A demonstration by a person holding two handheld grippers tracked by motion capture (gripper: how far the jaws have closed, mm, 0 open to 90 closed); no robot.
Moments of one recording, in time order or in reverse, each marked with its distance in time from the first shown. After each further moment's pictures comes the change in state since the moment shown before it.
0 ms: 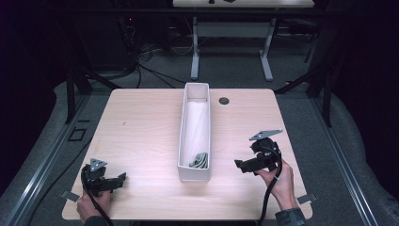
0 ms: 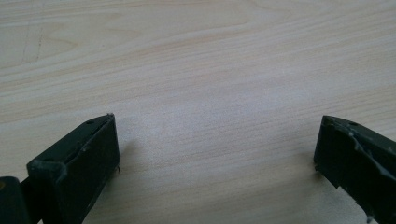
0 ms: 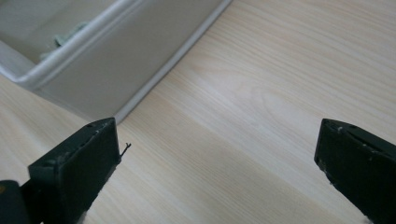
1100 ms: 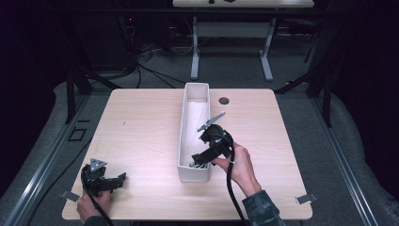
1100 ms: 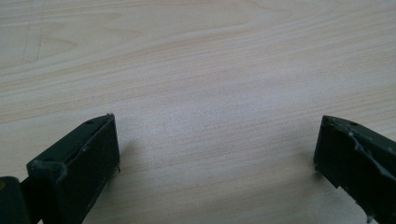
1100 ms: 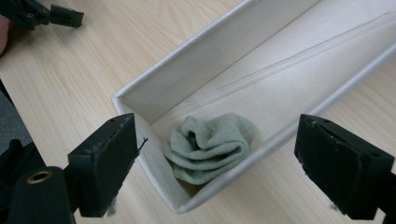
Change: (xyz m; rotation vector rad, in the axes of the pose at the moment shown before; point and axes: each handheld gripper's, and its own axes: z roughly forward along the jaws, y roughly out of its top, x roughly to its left) left arm 0.000 0.000 0.000 0.000 0.000 0.000; right arm 0.095 0.092 0.032 0.082 0.175 -0.212
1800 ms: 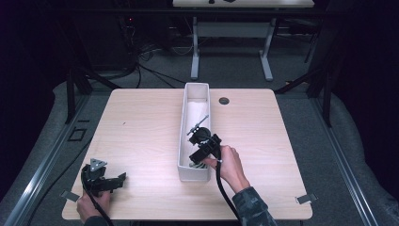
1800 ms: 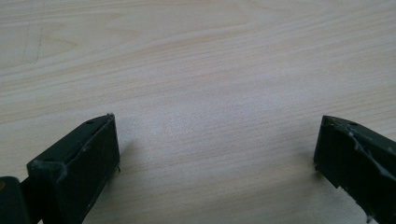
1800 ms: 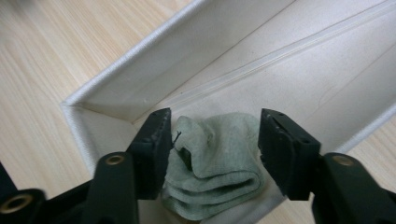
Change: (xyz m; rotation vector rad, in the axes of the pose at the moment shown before) left arm 0.000 0.000 0.000 0.000 0.000 0.000; right arm 0.003 0.012 0.049 0.141 -0.028 -0.008
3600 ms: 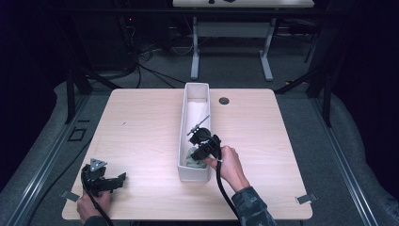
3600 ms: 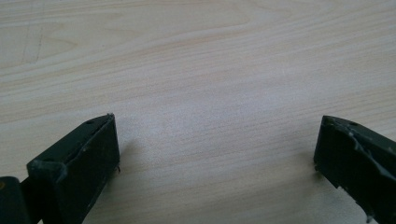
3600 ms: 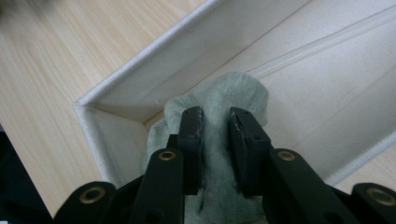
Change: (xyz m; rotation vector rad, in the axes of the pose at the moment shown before) left arm 0.000 0.000 0.000 0.000 -0.001 0.000; right arm -0.002 -0.001 0.006 0.000 0.061 0.005
